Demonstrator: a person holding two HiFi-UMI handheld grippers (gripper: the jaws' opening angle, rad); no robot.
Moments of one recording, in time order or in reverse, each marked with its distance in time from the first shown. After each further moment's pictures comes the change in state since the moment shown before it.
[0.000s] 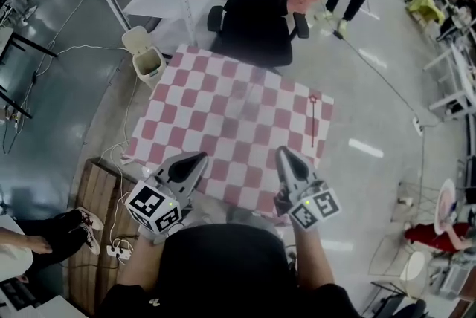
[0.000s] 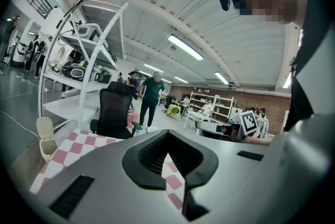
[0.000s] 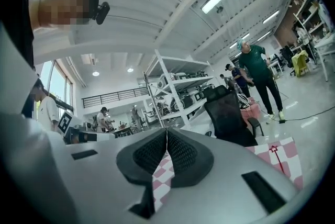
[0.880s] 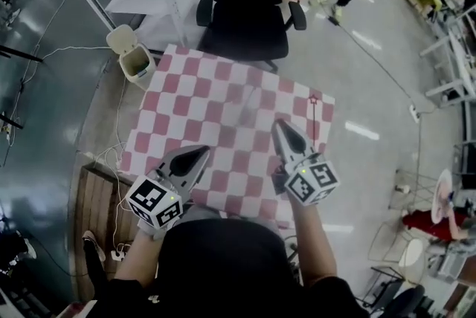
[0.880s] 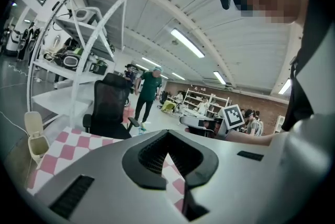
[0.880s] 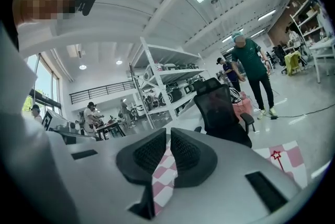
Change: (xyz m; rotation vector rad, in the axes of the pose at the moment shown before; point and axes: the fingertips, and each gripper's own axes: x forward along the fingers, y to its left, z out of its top) left arm 0.068 0.065 0.014 -0.040 0.061 -0.077; right arm 0.113 -0.074 0.004 0.037 0.096 -0.105
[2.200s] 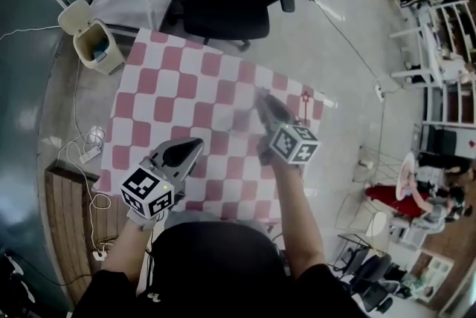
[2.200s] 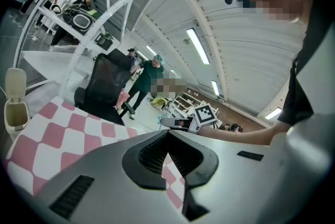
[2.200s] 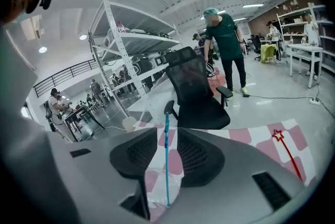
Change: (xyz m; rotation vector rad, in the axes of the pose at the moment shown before) left arm 0.054 0.141 -0.052 -0.220 0.051 -0.185; right arm 0.159 -0.106 -0.093 0.107 0.294 -0.327
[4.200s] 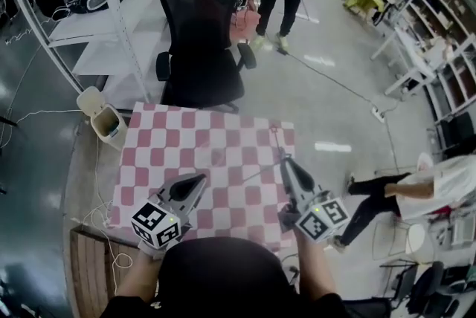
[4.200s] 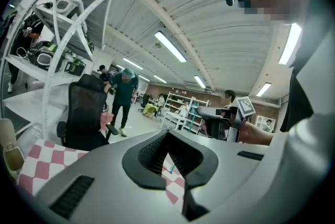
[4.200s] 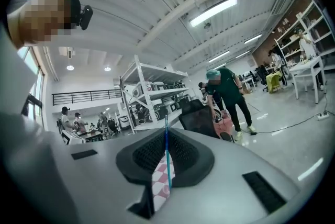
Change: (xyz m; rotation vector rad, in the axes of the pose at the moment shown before) left arm 0.005 -0.192 0.042 0.280 -0.054 -0.047; right arm -0.333 0.029 0.076 -0.070 -0.453 0.134
